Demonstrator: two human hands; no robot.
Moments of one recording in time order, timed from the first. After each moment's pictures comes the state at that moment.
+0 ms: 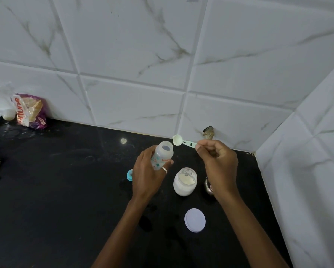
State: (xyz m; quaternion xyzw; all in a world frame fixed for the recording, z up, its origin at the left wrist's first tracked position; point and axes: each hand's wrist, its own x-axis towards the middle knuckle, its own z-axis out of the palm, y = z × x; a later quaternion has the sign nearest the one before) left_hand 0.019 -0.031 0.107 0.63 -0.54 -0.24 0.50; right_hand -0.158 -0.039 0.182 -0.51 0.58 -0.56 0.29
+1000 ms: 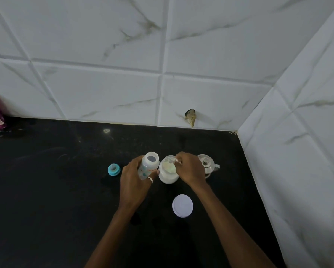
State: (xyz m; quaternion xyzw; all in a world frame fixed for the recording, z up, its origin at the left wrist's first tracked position) left_hand 0.010 -0.022 0.047 0.64 -0.57 -0.31 0.41; right_hand -0.187 -0.078 0.054 -0.66 0.70 -0.17 0.19
